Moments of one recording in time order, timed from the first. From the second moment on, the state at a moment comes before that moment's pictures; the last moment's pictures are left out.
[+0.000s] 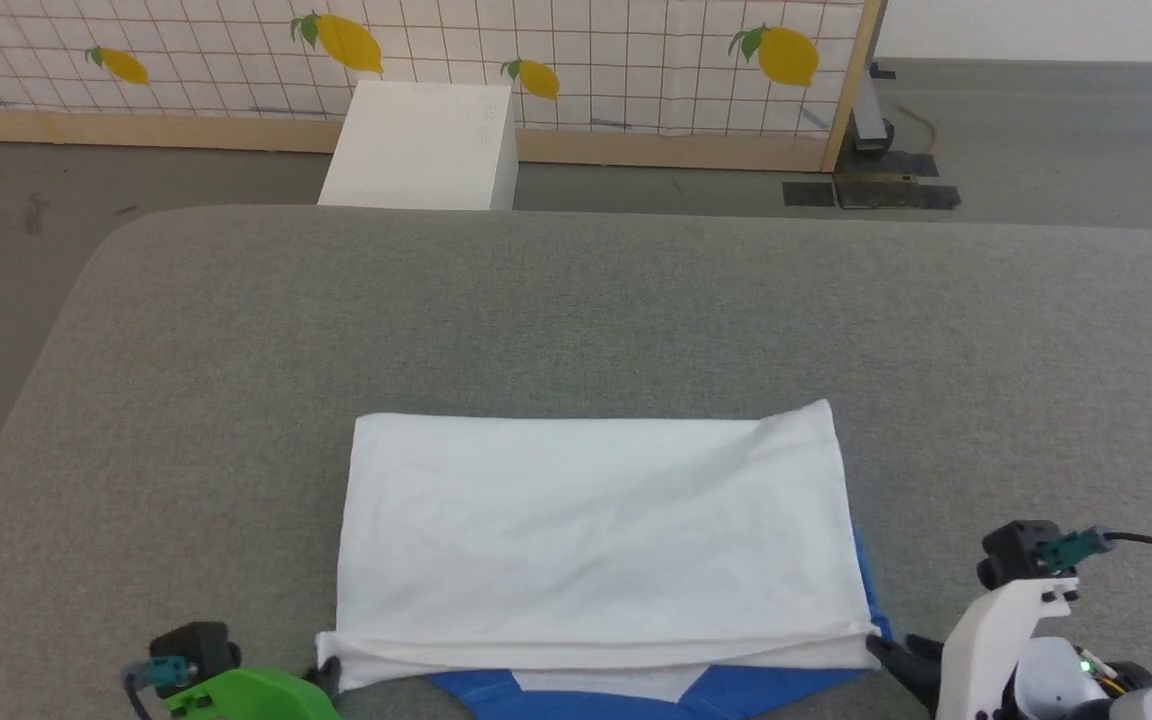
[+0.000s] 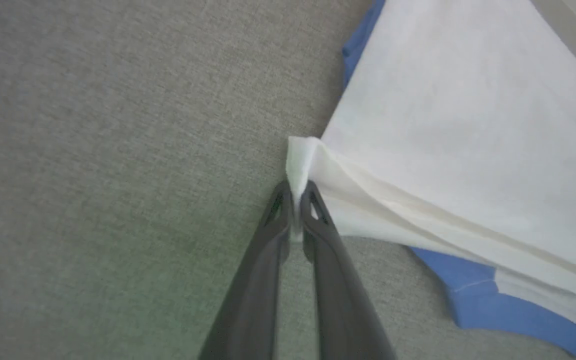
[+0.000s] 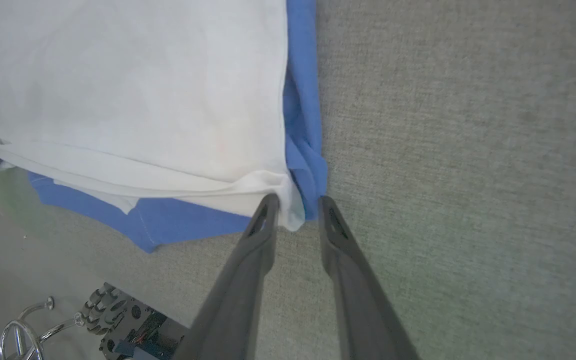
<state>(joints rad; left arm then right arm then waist) 0.08 0.19 -0.13 0.21 -0.66 0.15 0.26 0.01 -0.21 0.07 0.13 0.54 0.13 0.73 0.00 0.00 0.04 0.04</state>
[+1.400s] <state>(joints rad) -0.01 0.16 0.00 -0.25 -0.20 0.06 -0.26 -0.25 -0.21 0.15 0.26 0.46 0.13 0.86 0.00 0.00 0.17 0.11</state>
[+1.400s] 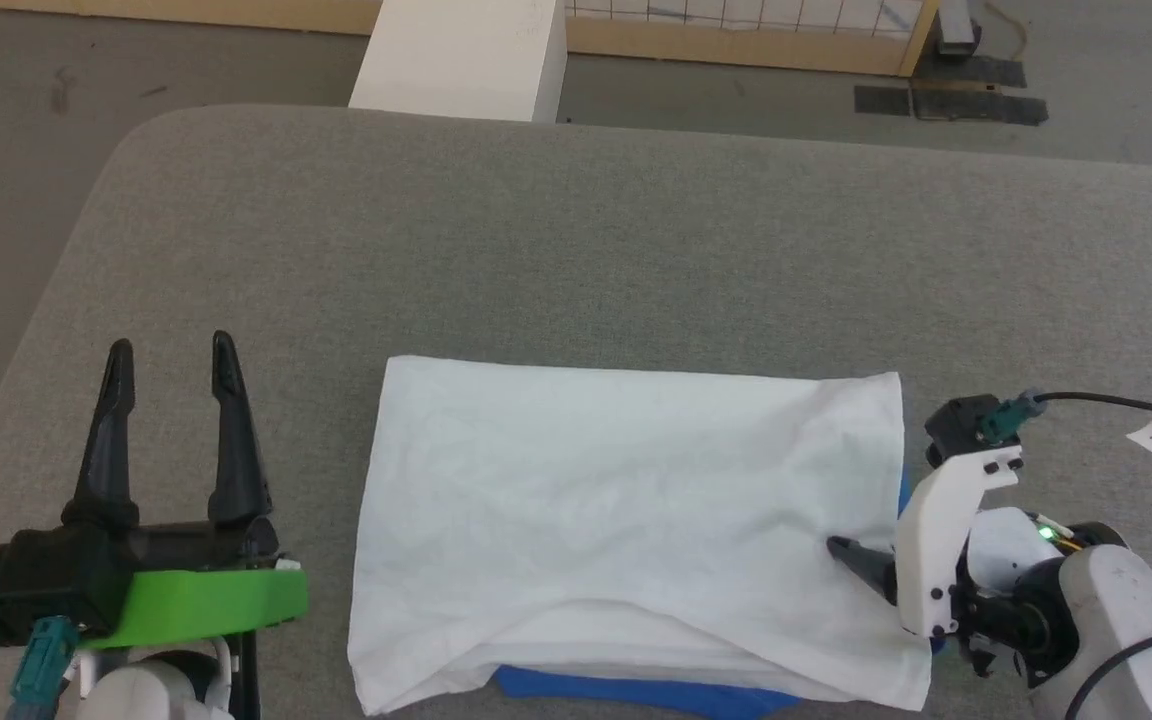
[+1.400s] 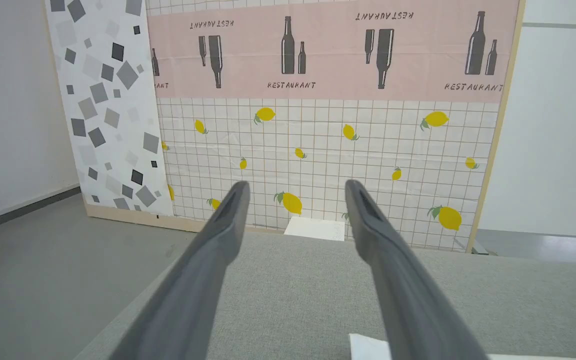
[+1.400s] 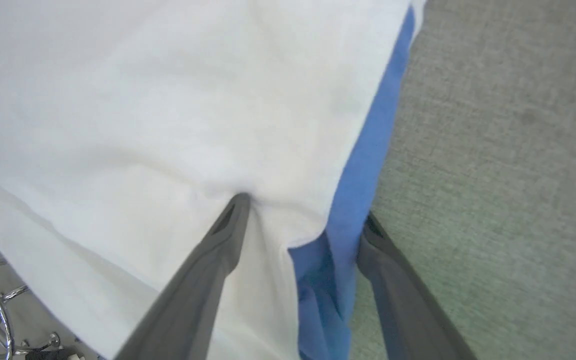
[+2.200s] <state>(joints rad) 0.00 0.07 0.08 -0.17 -0.14 -0.06 -0.26 -0.31 -0.28 0.08 0.37 0.55 0.13 0.80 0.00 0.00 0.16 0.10</state>
